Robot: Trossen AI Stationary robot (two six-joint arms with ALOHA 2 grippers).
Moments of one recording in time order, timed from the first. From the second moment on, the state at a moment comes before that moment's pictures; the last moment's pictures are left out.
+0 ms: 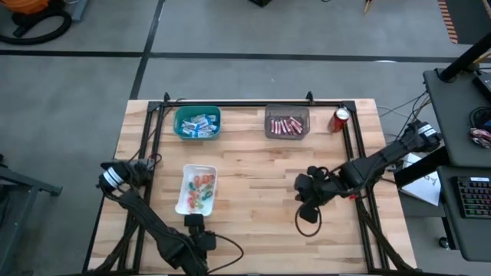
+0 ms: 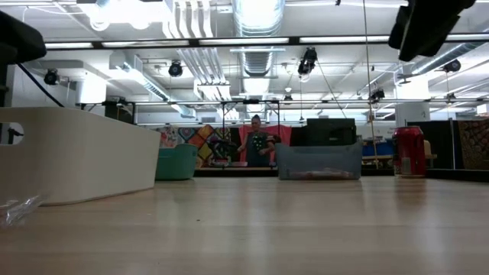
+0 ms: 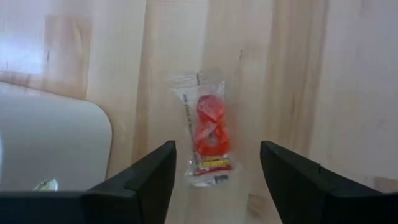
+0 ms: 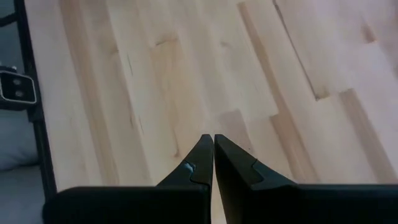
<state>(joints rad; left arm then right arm) -0.85 1.95 1.39 -0.91 -0.33 -0.94 0.45 1.33 1.05 -0.76 0.16 0.75</state>
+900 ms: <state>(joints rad) -0.85 2.01 1.36 -0.88 -0.36 -0.92 0.50 1.33 1.01 -0.74 0.19 0.84</state>
